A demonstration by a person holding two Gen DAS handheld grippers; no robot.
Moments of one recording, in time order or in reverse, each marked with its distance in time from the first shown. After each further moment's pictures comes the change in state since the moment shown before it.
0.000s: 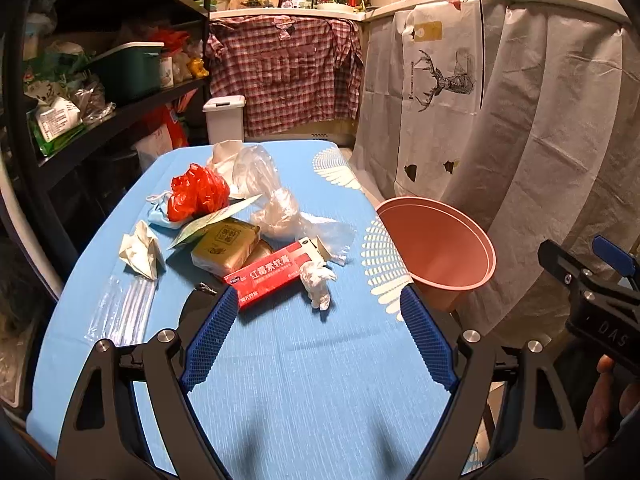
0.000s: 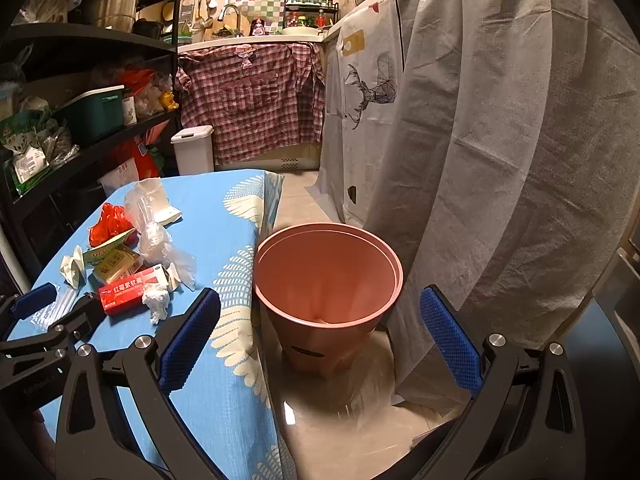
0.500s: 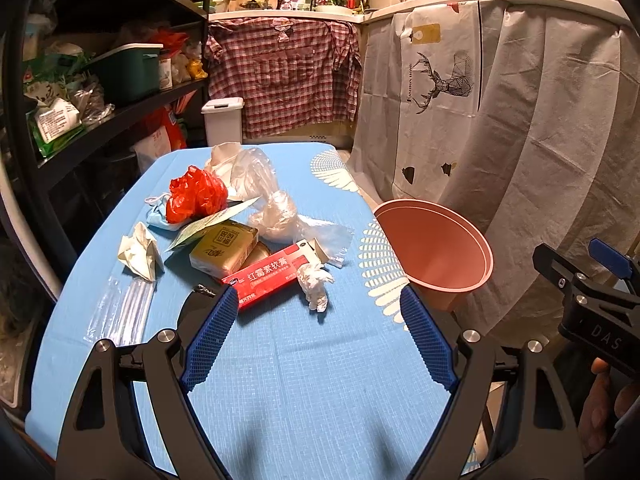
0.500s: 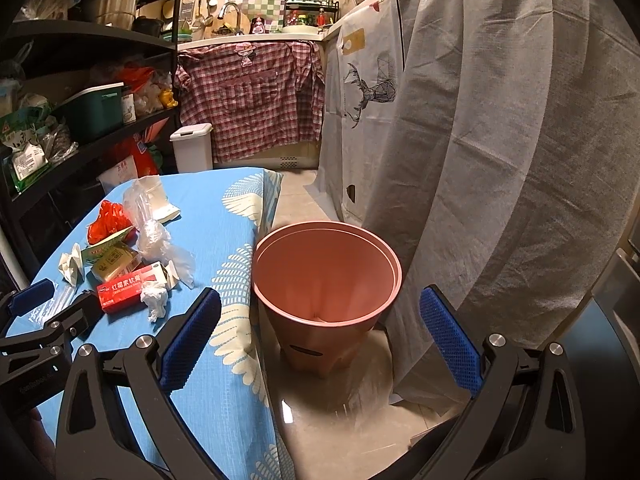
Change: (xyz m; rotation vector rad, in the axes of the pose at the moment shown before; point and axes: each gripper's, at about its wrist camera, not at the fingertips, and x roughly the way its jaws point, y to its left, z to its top) left arm 0.000 -0.002 0.001 -0.001 -0.002 -0.008; right arm 0.000 -0.001 -0.001 -0.006 0.002 -0.003
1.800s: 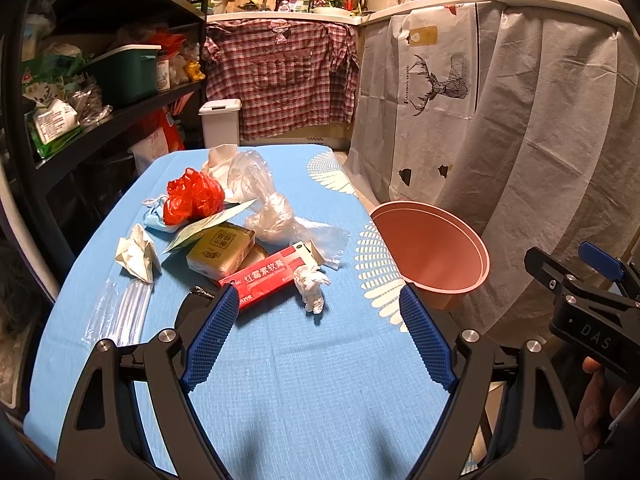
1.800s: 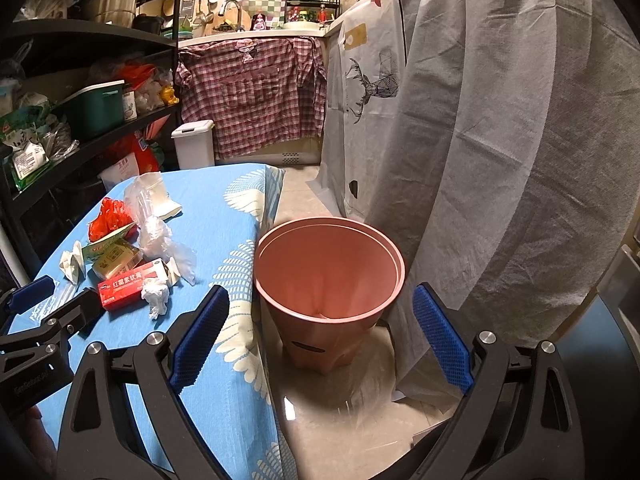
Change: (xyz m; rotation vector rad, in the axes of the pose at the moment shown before) left arm -0.002 -0.005 0.001 0.003 -0.002 -0.003; right arm 0.005 -0.004 0.002 0.005 0.021 0.017
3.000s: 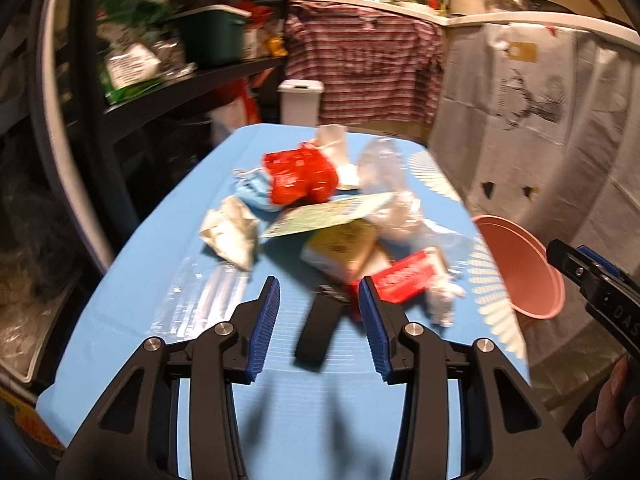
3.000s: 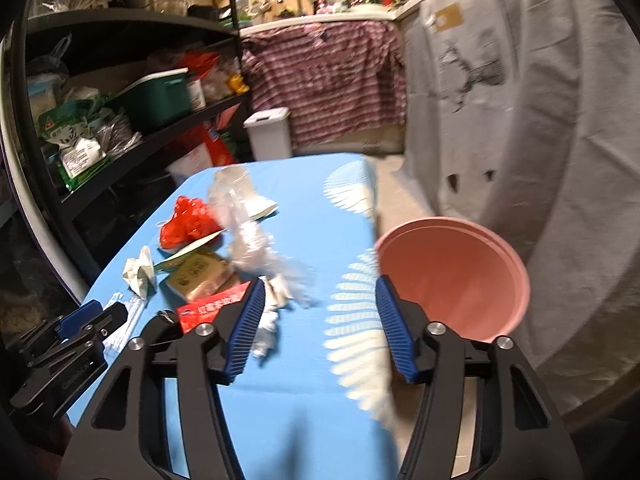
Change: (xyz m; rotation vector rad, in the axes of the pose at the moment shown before) left arm 0.023 0.103 -0.004 -0.176 0.038 0.203; right arm 0.055 0.091 0.020 -0.018 0.052 0.285
